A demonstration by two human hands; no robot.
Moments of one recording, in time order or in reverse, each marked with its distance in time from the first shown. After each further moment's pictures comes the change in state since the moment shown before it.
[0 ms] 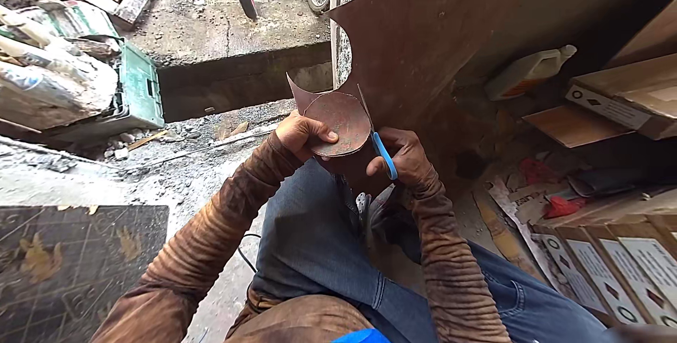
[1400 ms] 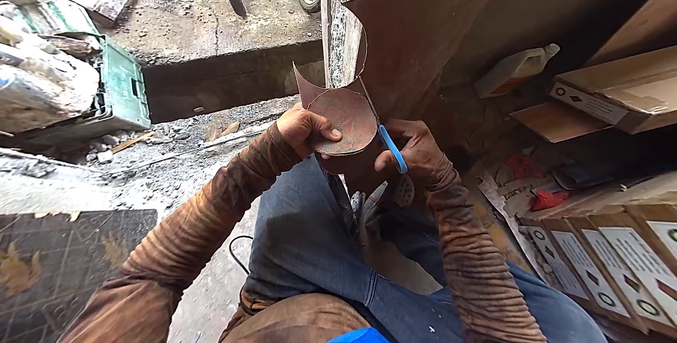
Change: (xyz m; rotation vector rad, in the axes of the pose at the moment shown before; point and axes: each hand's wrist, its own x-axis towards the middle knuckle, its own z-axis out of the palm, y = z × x) left_hand 0.003 0.012 0.022 0.057 -0.077 -0.076; right_hand 0.005 -0.020 -0.033 -0.188 -0.066 -0.072
